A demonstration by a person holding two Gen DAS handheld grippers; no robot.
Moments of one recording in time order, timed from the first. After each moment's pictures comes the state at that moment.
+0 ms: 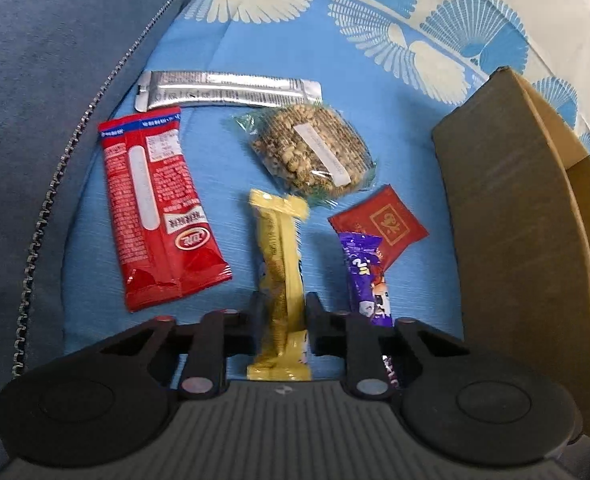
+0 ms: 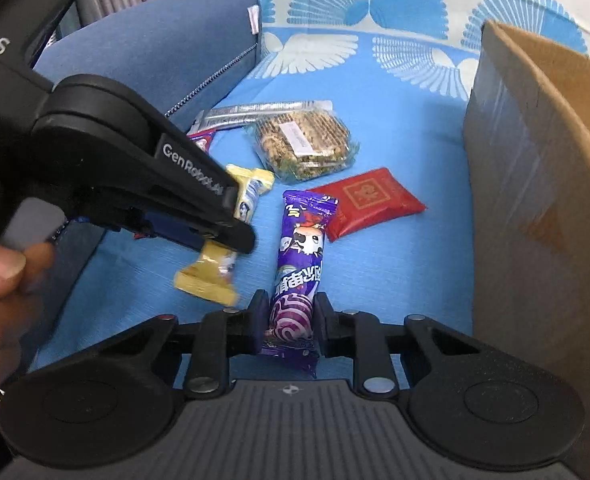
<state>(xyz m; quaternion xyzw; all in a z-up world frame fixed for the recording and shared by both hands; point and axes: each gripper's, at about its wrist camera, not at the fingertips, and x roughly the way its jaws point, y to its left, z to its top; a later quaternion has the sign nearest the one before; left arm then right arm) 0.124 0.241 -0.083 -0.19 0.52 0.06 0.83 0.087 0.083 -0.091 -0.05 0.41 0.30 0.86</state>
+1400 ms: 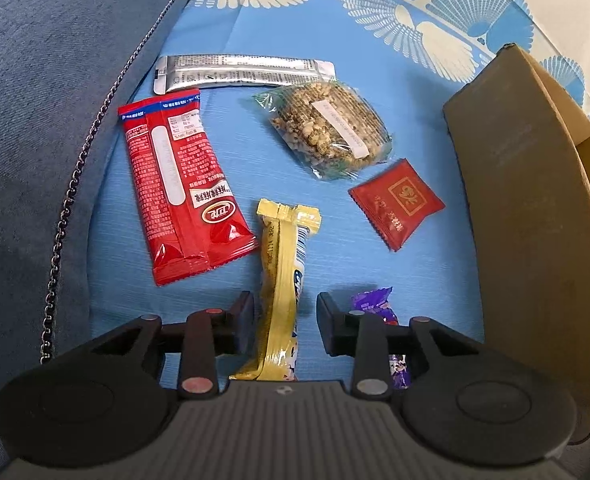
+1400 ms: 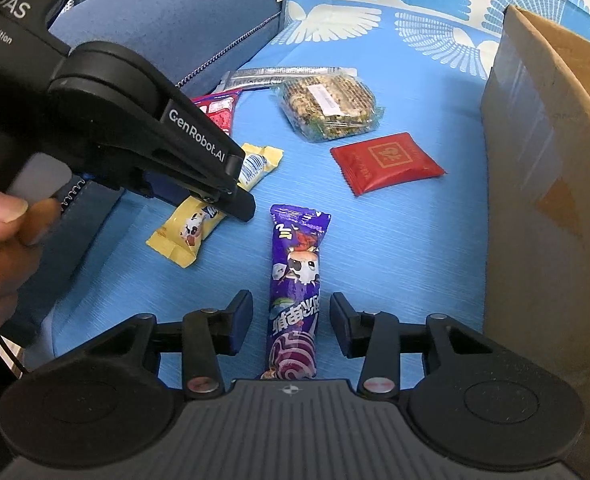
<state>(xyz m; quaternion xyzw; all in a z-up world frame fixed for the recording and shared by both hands) 0.113 0.245 -0.084 -0.17 0.54 0.07 0.82 0.074 0.088 -0.093 -0.08 0.45 0.32 0.83</state>
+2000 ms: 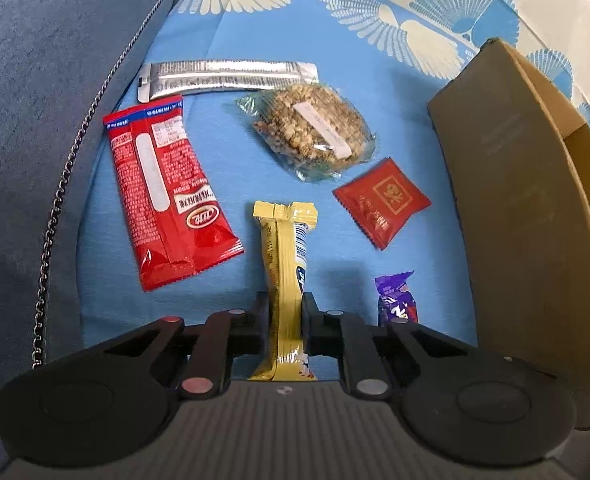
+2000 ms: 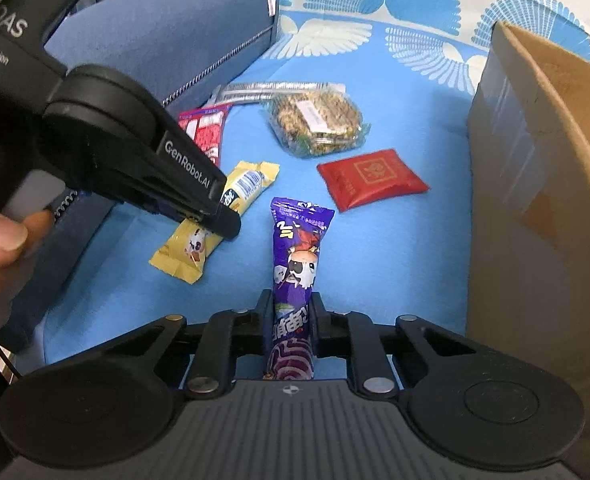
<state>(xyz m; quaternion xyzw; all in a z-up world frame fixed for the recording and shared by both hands) 0.113 0.240 -0.082 -0.16 0.53 0.06 0.83 0.077 0.082 -0.085 -0.08 0.43 0.31 0.84</state>
